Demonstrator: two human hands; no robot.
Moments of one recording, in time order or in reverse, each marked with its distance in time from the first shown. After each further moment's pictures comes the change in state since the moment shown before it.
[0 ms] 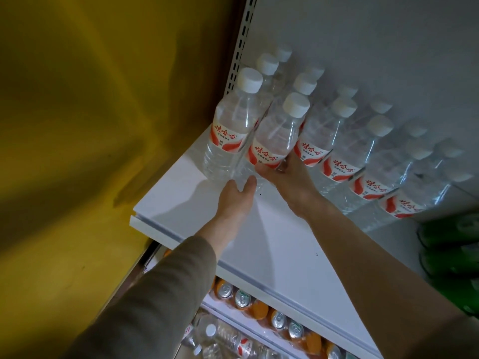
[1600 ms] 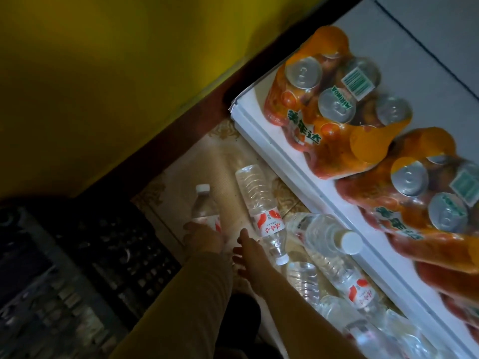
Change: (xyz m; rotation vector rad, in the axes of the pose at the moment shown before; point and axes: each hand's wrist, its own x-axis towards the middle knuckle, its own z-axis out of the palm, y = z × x) left_hand 0.065 -0.652 -0.126 0.239 0.614 -0.934; right_hand -0.224 0.550 0.312 -0.060 -0.499 1.074
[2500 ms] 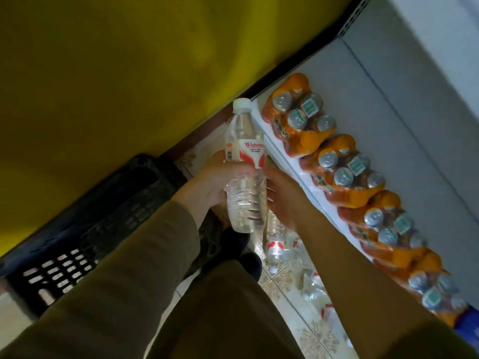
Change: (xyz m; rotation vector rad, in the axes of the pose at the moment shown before) left_hand -0.285 0.048 -0.223 -0.447 -0.687 0.422; right_hand -0.279 -0.099 -0.051 0.222 -0.175 -0.272
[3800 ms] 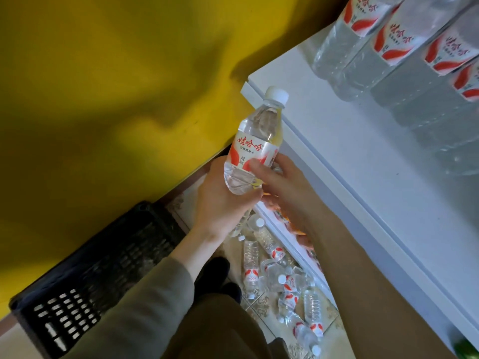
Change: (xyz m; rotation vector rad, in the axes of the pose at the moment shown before) left_hand -0.174 0.103 0.083 0.251 0.263 0.648; right_hand -0.199 -0.165 0.025 -0.274 -0.015 -0.393
